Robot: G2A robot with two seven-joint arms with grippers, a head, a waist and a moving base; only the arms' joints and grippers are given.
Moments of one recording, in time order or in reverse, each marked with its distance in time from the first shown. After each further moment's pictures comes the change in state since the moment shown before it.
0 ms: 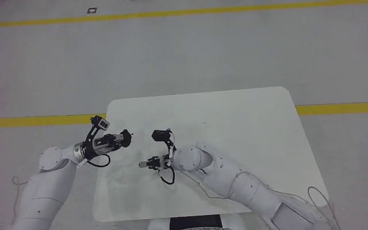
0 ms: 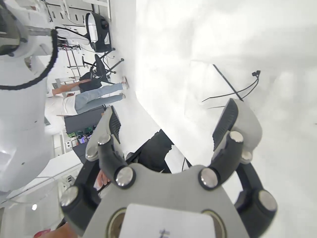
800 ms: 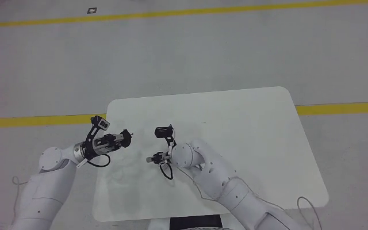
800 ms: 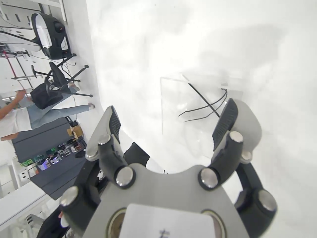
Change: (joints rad) left arm 0.000 0.000 0.000 0.000 0.000 0.000 0.000; right arm -0.162 -0.190 0.303 0.020 -0.621 0.000 0.248
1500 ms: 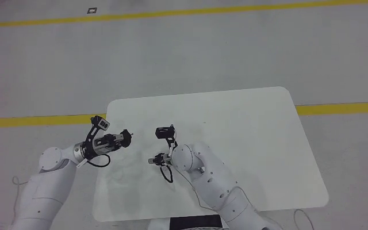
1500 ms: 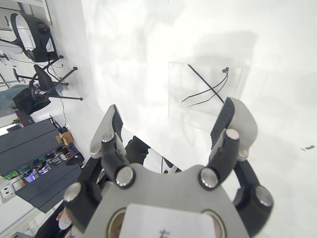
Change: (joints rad) left arm 0.000 0.000 0.000 0.000 0.000 0.000 0.000; right arm -0.106 -0.069 0.092 -0.145 -0.232 0.000 0.152
